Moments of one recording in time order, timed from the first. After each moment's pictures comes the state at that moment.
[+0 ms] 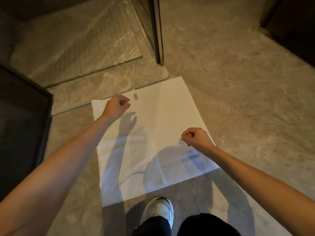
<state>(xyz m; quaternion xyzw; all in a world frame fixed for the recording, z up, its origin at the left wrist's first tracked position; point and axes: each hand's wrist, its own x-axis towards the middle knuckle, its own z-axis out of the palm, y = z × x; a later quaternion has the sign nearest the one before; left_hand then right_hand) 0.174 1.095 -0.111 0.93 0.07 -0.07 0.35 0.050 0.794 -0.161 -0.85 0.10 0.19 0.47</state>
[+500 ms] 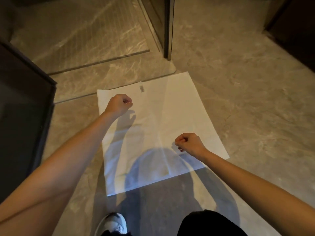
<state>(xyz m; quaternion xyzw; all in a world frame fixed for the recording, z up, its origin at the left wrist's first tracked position) 0.146 1.128 -0.117 0.94 0.05 -0.11 0.31 0.012 0.853 -0.165 -0.82 0.13 0.24 0.50</state>
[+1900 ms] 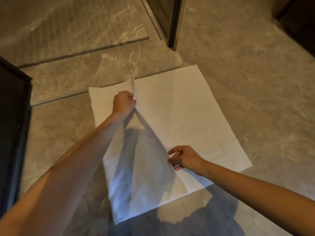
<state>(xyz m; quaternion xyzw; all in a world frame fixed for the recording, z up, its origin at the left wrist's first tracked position) 0.212 1.145 -0.198 0.91 0.11 -0.08 0.39 0.033 0.933 -0.197 -0.73 0.18 0.37 0.55</state>
